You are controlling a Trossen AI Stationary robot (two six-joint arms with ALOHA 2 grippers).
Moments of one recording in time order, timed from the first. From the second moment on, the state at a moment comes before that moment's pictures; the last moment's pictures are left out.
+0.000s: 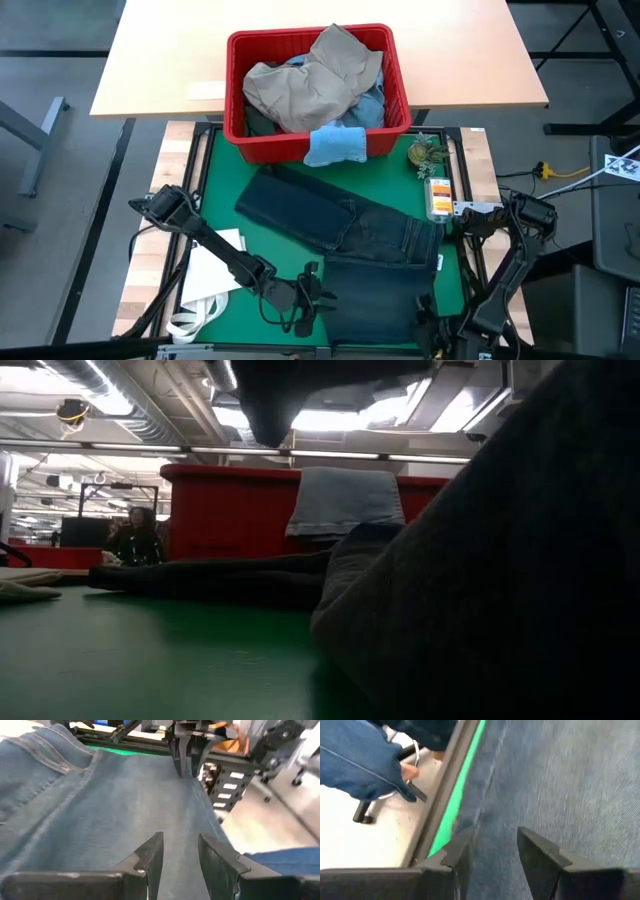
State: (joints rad) left arm -0.58 1.95 1.13 0.42 -0.41 -0.41; right arm 1.00 1.73 1.10 -0.57 0.38 0.74
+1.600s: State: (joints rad) left arm -0.66 2.24 1.13 0.64 -0.24 -0.44; right arm 1.00 1.84 1.11 -0.58 0.30 0.67
